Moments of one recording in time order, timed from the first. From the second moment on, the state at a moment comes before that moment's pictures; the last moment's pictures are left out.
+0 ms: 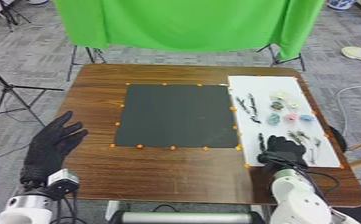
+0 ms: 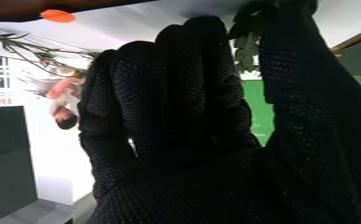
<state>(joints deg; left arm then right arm) 135.2 -67.8 -102.8 -128.6 48.5 11.2 8.7 -102.2 -41.0 58.3 -123.9 -134.6 -3.2 61.9</state>
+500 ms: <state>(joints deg) 134.0 -66.9 -102.6 -128.0 48.4 11.2 9.6 -97.4 -42.2 56.0 -120.9 -134.8 -5.8 61.3</state>
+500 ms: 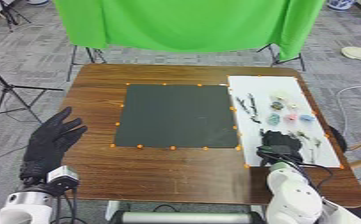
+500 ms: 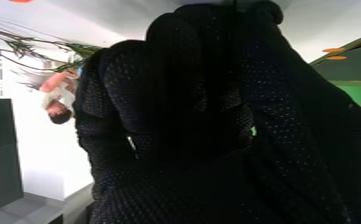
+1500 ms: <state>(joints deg) 135.6 -67.7 -103.3 -128.5 48.3 11.5 9.5 -103.4 -36.7 59.0 -125.4 -143.4 12.5 65.6</state>
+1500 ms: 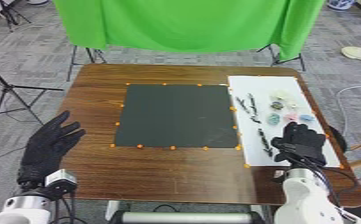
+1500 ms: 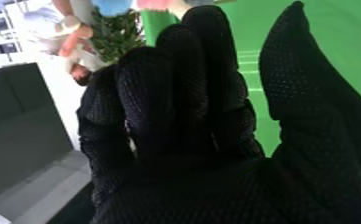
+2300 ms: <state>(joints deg) 135.3 -68.4 -103.4 -128.4 48.4 11.3 8.0 -94.3 -39.1 51.3 -118.5 -135.6 4.9 63.7</state>
